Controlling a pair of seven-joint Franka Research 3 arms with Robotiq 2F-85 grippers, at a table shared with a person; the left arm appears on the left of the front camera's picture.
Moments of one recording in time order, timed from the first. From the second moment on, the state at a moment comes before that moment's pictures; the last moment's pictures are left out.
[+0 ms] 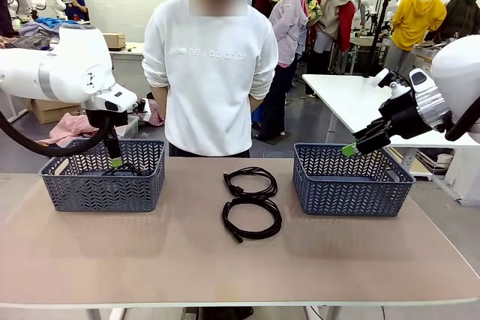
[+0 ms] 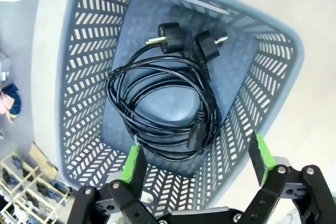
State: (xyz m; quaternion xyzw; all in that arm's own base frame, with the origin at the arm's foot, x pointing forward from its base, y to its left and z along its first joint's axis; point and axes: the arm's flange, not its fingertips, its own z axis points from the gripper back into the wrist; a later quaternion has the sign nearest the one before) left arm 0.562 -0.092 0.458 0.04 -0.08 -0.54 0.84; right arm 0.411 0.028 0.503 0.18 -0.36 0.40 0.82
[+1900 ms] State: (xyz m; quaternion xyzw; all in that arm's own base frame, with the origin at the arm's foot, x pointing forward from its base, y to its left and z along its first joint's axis) left arm 0.463 -0.223 0.495 -0.09 -0.20 -0.54 0.82; right arm 0.411 0.028 0.503 0.18 -0.36 0.40 0.82
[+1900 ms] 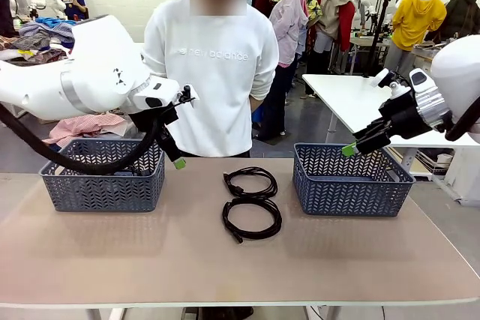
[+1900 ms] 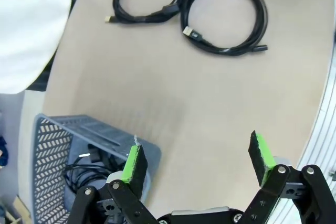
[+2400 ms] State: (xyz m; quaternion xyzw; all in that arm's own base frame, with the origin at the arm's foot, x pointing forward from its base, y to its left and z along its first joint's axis) left arm 0.439 -0.220 0.494 -0.09 -0.21 -0.54 0.81; right arm 0.411 0.028 0.503 0.18 -0.36 0.40 0.82
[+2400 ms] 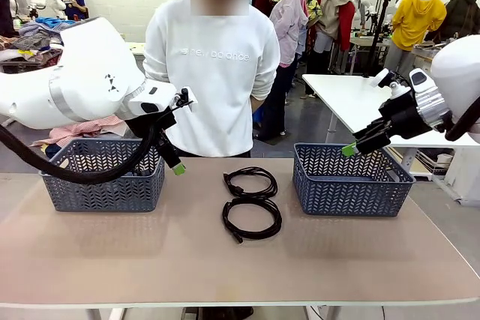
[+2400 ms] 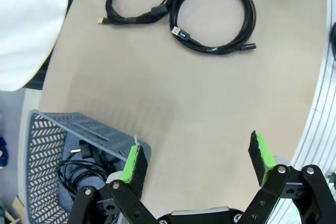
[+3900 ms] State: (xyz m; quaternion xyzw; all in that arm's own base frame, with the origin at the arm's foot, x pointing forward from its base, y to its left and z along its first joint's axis) left arm 0.441 -0.224 0.491 -0.09 -0.20 -0.54 0.81; right arm 0.411 0.028 0.503 0.18 -0.36 0.40 0.82
